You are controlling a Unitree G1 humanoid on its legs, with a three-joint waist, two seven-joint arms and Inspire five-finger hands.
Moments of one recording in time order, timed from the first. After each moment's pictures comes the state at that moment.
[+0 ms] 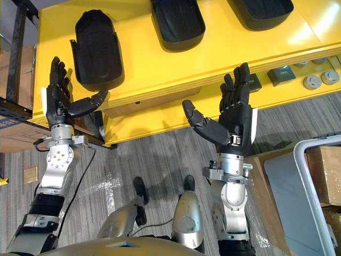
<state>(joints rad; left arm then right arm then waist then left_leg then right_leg) -0.25 0.29 0.00 0.16 -0.11 -0.30 0.32 0.15 -0.16 0.00 -0.29 0.30 -0.47 -0.06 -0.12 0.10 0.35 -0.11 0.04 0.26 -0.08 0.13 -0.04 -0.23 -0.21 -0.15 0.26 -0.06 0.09</state>
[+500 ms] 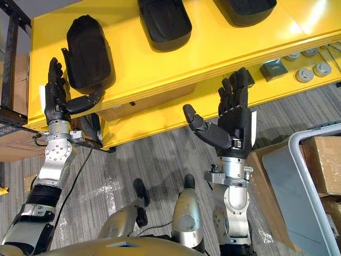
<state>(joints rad) -0.32 0.35 0.00 0.29 -0.11 -0.30 0.37 0.18 -0.16 -0.01 -0.29 0.37 -0.47 0.00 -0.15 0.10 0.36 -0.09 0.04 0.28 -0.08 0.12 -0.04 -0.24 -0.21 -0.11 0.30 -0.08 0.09</state>
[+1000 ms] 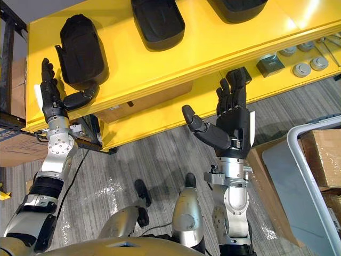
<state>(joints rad) -0.41 0.35 0.00 0.41 -0.12 -0.27 0.49 0.19 -0.16 0.00 -0.29 0.37 -0.47 0.01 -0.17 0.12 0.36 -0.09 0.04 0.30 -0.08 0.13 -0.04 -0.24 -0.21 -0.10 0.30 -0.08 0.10</state>
